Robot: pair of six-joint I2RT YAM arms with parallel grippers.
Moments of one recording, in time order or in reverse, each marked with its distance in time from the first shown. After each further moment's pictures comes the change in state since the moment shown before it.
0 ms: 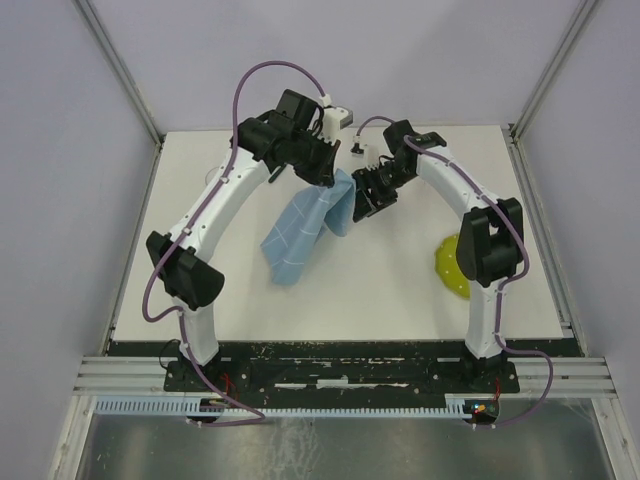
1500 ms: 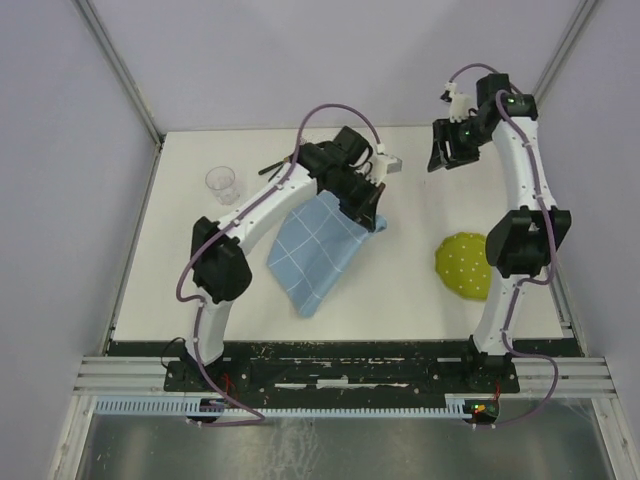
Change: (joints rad) left arm -0.128 0.138 -0.059 0.050 0.228 -0.016; right arm -0.324 0.046 0.396 -0.209 0.240 0.001
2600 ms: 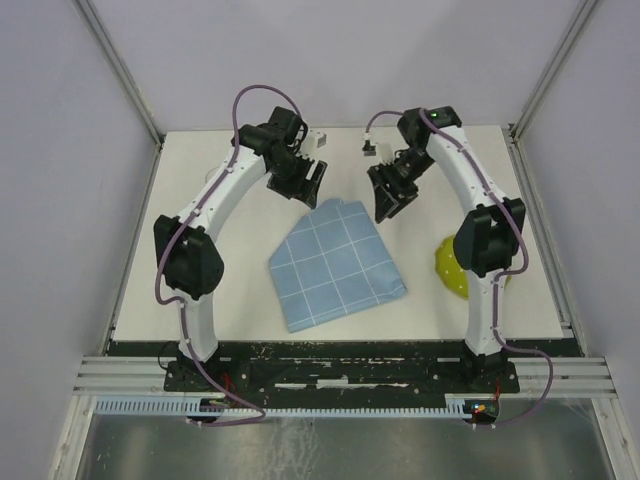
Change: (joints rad) left arm 0.227 -0.085 -0.111 -0.092 -0.300 0.024; right arm 0.217 0.029 -0.042 -0.340 -0.189 -0.212
